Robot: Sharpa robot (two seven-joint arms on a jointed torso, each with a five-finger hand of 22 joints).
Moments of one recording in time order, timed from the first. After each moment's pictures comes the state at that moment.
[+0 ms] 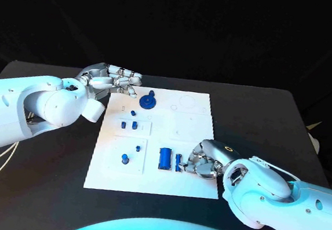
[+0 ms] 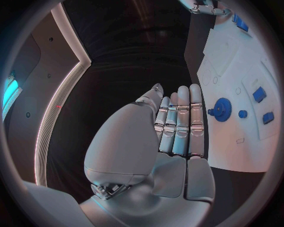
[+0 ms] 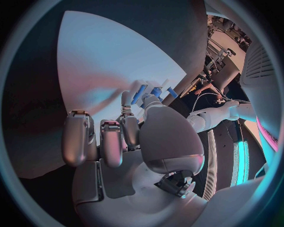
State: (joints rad) left arm 1.18 -0.96 -0.03 1.56 -0.05 -0.20 0.19; left_hand 1.51 -0.10 0.22 0.14 0.05 1.04 0.19 0.08 0.12 1.11 0.13 0.15 0.16 1.02 0.06 0.72 0.41 0.17 0.94 0.16 0.60 0.52; right arm 1.01 -0.92 -0.14 1.91 -1.51 -0.38 -0.58; right_hand 1.19 -0.04 -0.04 0.26 0.49 1.12 0.04 0.29 0.45 1.44 -0.03 1.30 1.31 1.47 -0.08 1.53 1.31 0.06 1.47 0.03 1.29 1.31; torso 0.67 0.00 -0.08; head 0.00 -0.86
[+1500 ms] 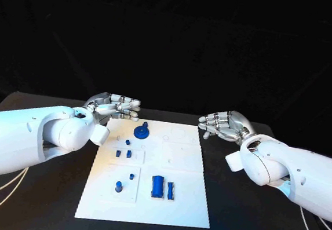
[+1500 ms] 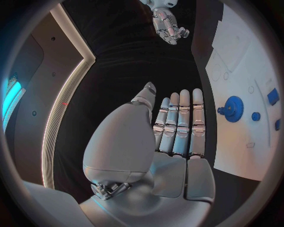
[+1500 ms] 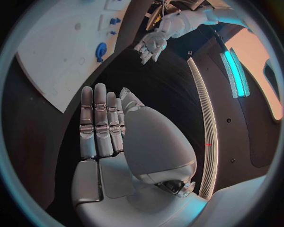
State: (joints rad) left arm 1.15 -0.84 -0.05 1.38 0.01 -0.24 0.24; left_hand 1.45 -0.10 0.11 0.19 0.05 1.01 0.18 0.08 0.11 1.09 0.13 0.16 0.15 0.94 0.09 0.50 0.30 0.17 0.85 0.23 0.39 0.39; right arm 1.18 -0.77 -0.13 1.36 -0.37 -0.39 0.25; right_hand 1.54 -0.01 0.09 0.16 0.17 0.97 0.16 0.14 0.34 1.00 0.11 0.31 0.42 1.09 0.07 0.38 0.45 0.16 0.95 0.16 0.14 0.98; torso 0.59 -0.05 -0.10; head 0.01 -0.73
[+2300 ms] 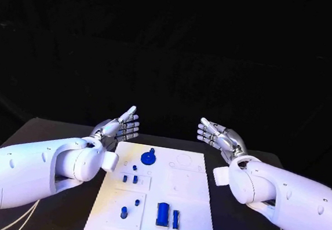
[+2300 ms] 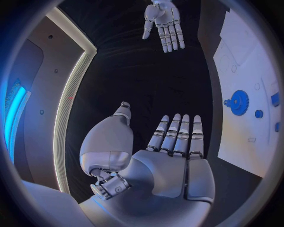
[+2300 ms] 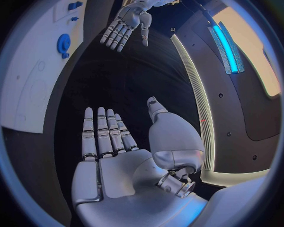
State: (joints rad) left arm 1.10 -0.78 -0.03 1.40 0.07 -0.37 0.34; left_hand 0.81 -0.01 0.00 0.10 0.01 0.52 0.06 0.01 0.01 0.57 0.10 0.01 0.01 0.46 0.08 0.12 0.10 0.11 0.40 0.16 0.08 0.13; right arm 1.12 -0.74 -0.06 1.38 -0.16 -0.47 0.37; right_hand 0.82 0.00 0.10 0.03 0.07 0.57 0.10 0.01 0.13 0.61 0.03 0.08 0.03 0.63 0.01 0.03 0.14 0.12 0.52 0.11 0.01 0.43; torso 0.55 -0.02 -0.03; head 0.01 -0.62
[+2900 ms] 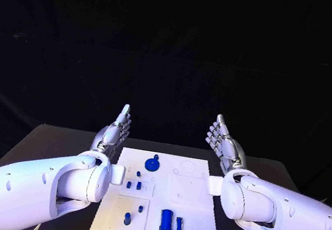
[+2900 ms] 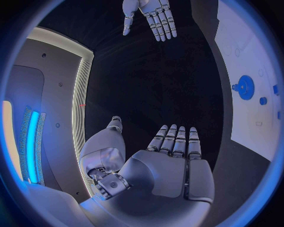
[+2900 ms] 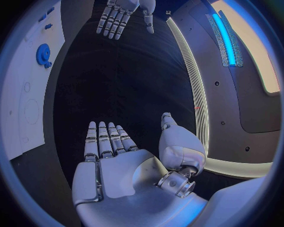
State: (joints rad) left arm 1.05 -0.78 0.00 1.57 0.02 -0.72 0.47; left_hand 0.38 0.00 0.00 0.01 0.00 0.25 0.00 0.01 0.00 0.27 0.01 0.01 0.00 0.22 0.00 0.01 0.01 0.02 0.19 0.04 0.01 0.02; right arm 1.05 -0.78 0.00 1.57 -0.02 -0.74 0.49; right_hand 0.39 0.00 0.01 0.00 0.01 0.27 0.01 0.01 0.02 0.29 0.00 0.01 0.00 0.30 0.00 0.01 0.02 0.03 0.25 0.01 0.00 0.20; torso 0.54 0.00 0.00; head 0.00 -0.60
